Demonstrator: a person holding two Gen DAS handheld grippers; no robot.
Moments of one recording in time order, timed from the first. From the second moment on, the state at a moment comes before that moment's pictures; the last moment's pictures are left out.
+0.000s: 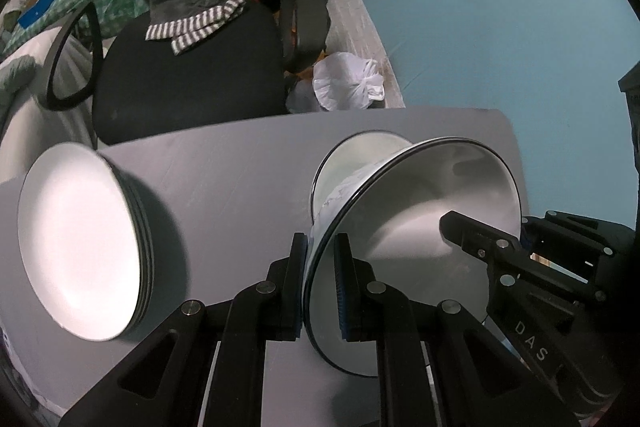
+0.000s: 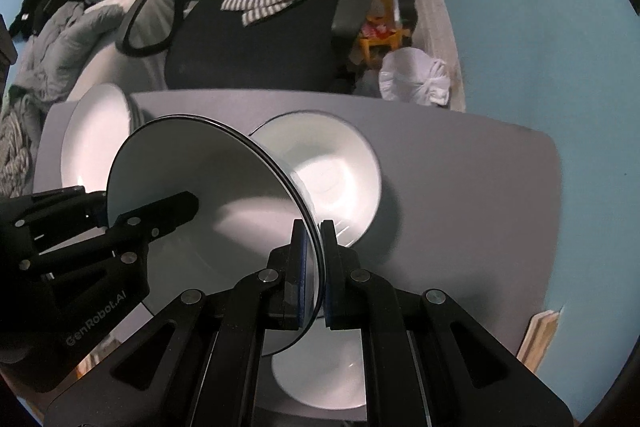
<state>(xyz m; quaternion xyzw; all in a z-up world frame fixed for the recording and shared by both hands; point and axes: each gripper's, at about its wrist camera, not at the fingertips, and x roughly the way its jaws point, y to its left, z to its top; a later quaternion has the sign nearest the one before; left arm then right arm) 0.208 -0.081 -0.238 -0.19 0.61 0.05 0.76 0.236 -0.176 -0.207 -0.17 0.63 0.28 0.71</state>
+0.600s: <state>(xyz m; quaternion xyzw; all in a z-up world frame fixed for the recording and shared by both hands) 0.242 -0.097 -0.254 -0.15 0.64 0.05 0.75 0.273 -0.185 -0.234 -0.16 0.66 0.25 0.70</state>
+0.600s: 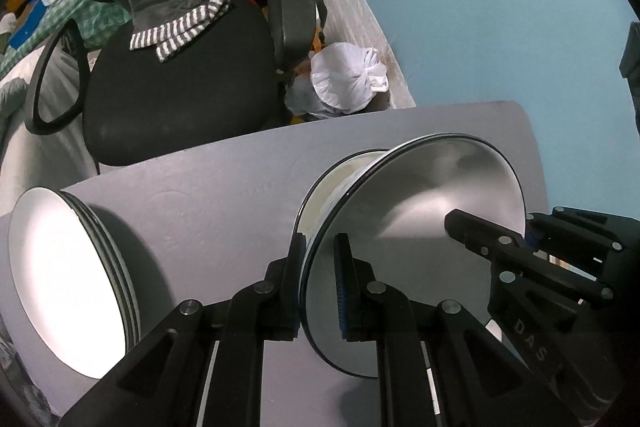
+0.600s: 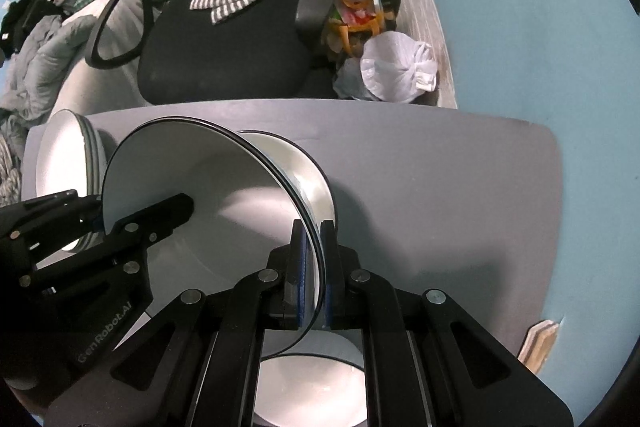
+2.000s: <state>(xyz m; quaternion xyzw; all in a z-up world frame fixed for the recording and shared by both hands) 0.228 -0.095 -0.218 -0.11 0.65 0.06 0.75 0.275 -0.198 -0.225 -0.13 0.65 0.21 0.72</state>
